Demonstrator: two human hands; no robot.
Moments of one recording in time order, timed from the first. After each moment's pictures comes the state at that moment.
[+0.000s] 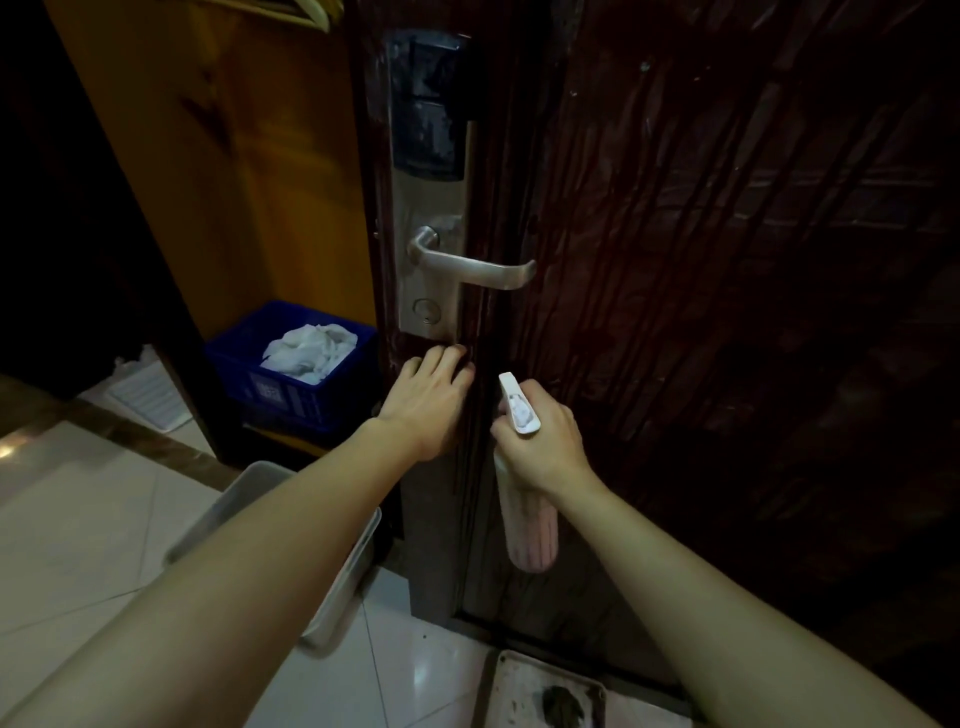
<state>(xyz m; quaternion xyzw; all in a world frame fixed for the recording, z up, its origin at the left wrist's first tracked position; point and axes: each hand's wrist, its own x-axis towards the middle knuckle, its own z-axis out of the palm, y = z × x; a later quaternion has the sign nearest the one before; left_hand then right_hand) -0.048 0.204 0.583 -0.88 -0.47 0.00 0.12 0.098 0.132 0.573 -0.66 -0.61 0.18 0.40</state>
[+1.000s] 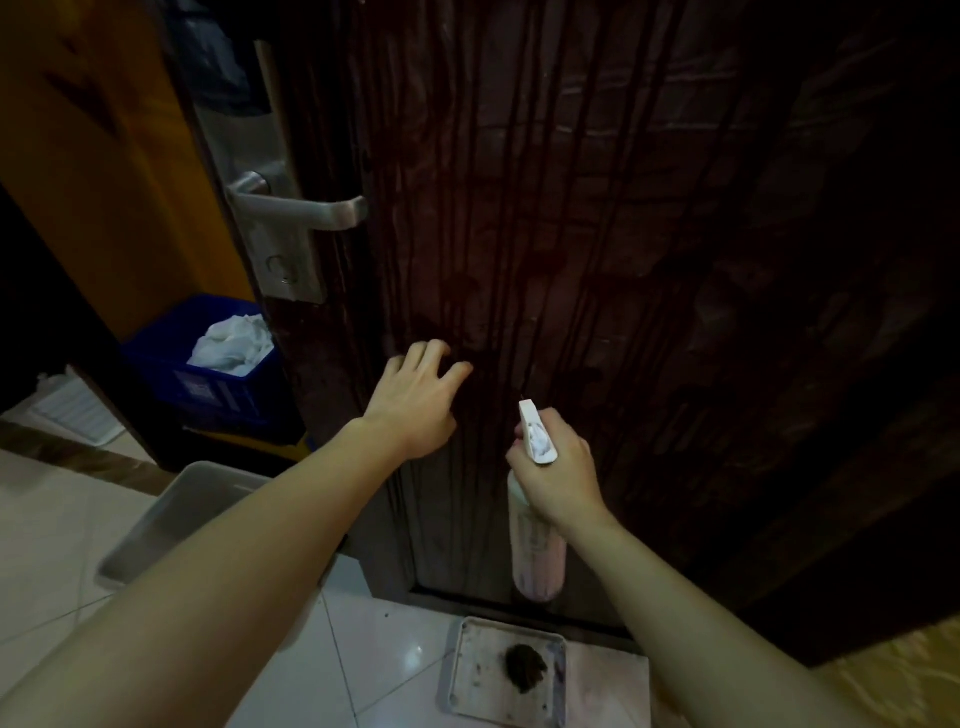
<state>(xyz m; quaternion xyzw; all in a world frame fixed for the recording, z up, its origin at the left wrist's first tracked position) 0.068 0.158 0.549 -0.89 -0.44 -0.05 0.09 0.218 0.046 0.514 -0.72 -0.50 0.20 0.44</state>
